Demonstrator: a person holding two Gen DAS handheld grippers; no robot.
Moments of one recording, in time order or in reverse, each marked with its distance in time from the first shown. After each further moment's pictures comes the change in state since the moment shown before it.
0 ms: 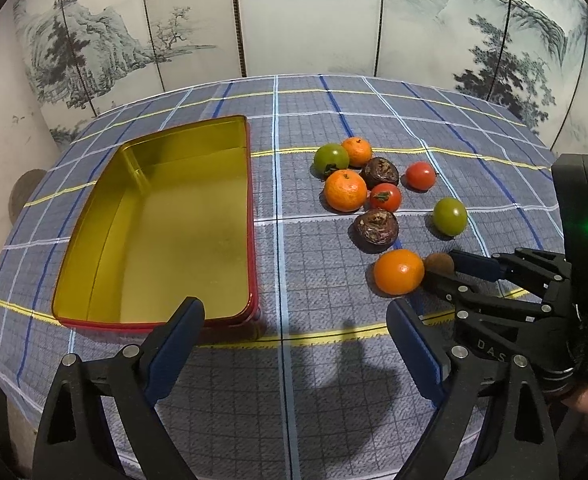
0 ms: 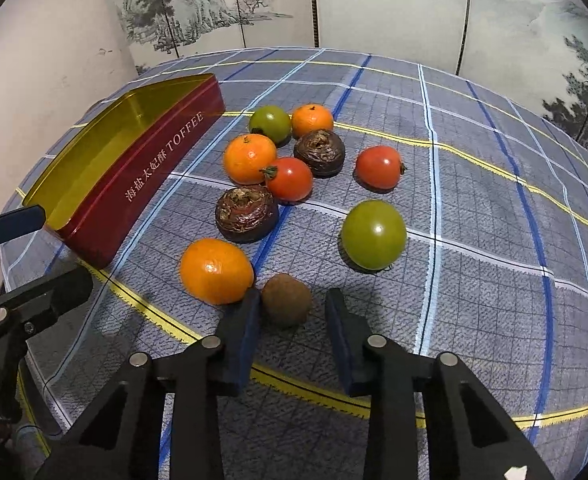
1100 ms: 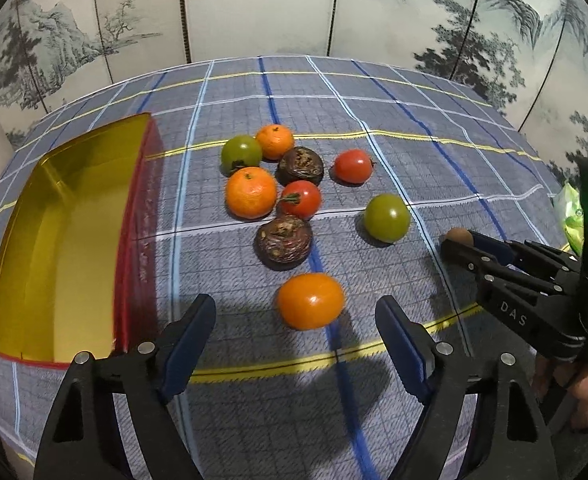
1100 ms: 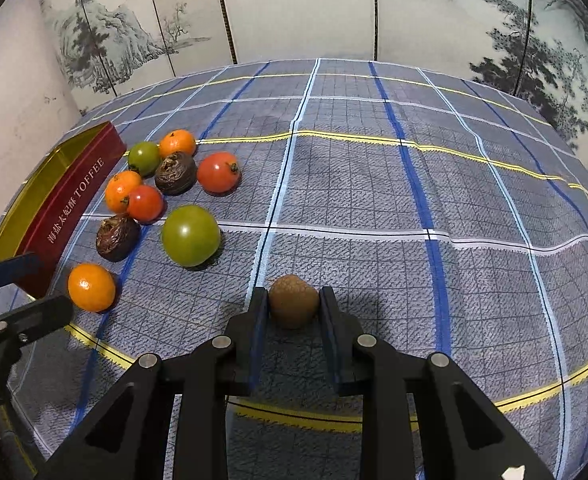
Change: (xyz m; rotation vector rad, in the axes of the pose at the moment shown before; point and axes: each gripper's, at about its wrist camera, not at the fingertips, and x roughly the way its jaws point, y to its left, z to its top) left arm 0.040 -0.055 0.023 0.060 0.070 -0.138; right arm -0.017 -0.092 -0.014 0.193 -0.053 -0.116
